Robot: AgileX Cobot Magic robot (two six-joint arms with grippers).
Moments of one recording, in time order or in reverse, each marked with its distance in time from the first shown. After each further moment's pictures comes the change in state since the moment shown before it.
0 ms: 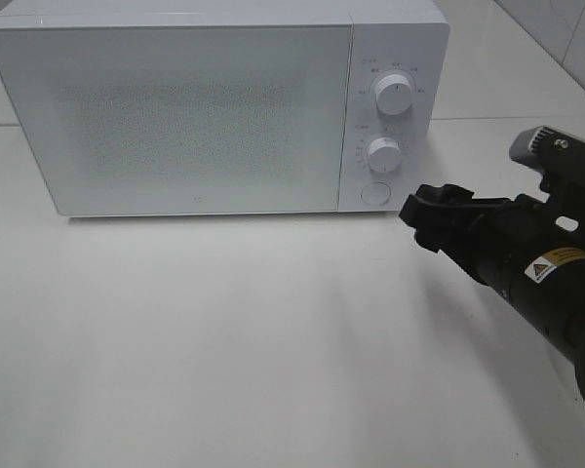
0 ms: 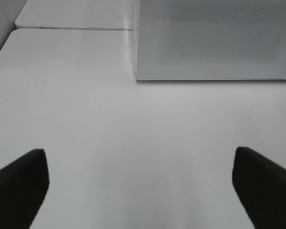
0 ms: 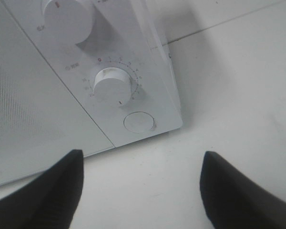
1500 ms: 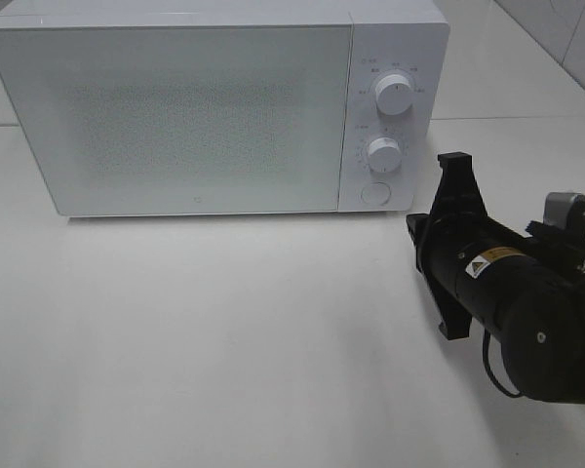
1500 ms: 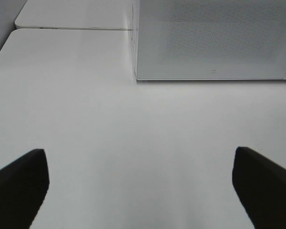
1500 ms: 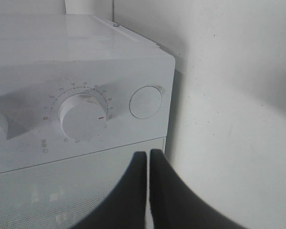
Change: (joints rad) left arm 0.000 0.000 0.000 0.000 0.000 0.000; right arm -0.001 0.186 -0.121 0.008 0.027 1.057
